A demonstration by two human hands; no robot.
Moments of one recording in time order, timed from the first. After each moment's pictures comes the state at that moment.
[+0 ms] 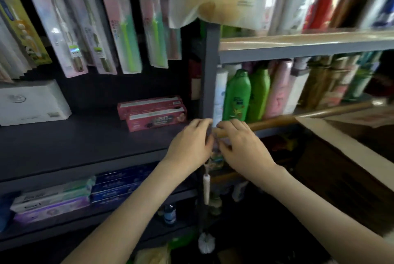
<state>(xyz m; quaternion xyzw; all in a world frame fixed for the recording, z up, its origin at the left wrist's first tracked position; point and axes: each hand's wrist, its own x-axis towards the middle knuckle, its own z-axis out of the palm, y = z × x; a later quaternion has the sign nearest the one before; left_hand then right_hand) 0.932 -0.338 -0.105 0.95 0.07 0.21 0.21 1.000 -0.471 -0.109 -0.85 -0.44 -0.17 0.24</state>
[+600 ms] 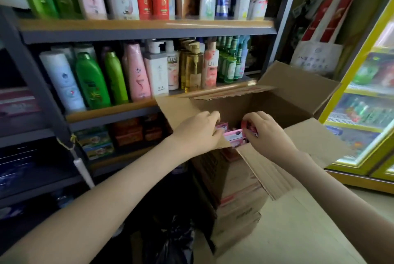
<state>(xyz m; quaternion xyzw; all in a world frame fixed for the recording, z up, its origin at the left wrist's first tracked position) 1.066 -0.744 -0.090 0.98 -0.06 0.11 0.15 1.133 -0.933 -0.111 -0.93 -0.28 -0.12 0.20</state>
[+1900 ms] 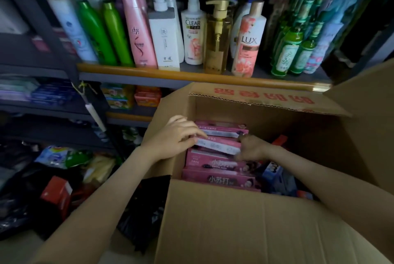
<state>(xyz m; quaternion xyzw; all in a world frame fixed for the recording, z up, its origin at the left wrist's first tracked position) 1.216 -0.762 -0.215 0.97 0.09 0.11 0.21 1.449 -0.903 -0.257 -0.81 -0.50 0.31 -0.04</state>
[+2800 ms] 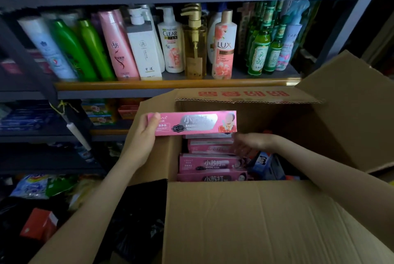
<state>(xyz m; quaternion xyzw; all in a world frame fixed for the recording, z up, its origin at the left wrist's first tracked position) 1.201 -0.757 -0.209 0.68 0.37 0.26 0.57 1.450 -0.938 -0.227 -0.76 -0.37 0.51 0.15</state>
